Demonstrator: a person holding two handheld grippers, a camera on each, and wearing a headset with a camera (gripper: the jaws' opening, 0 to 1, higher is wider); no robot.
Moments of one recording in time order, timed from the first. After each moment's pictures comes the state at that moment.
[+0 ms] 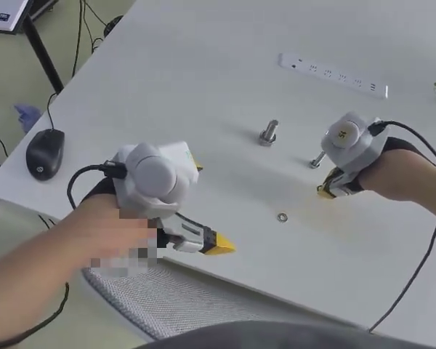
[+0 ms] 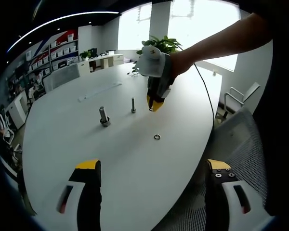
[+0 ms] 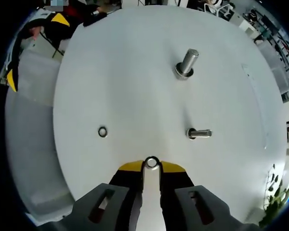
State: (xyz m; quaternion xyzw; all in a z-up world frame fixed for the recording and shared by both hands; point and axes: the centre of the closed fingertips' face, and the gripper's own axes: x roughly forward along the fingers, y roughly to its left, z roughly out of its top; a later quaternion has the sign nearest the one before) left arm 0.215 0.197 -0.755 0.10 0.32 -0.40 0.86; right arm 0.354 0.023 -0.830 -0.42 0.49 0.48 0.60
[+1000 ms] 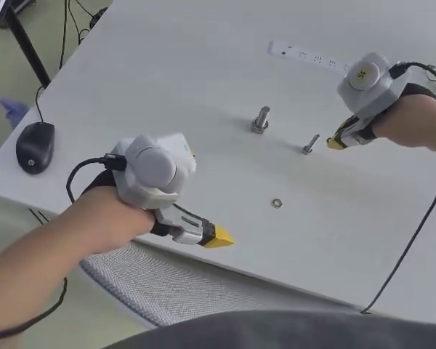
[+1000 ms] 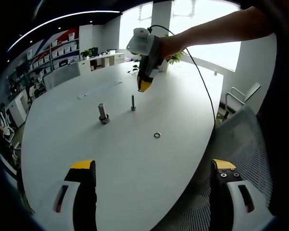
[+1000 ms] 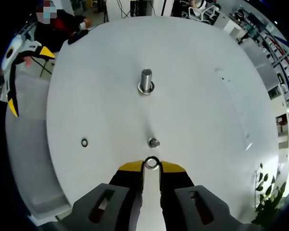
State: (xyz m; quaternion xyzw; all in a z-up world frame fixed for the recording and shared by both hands) left arm 0.214 0.194 -0.765 0.10 0.32 -0.39 0.86; right arm 0.418 0.032 -0.795 -0.41 0.46 0.46 0.64
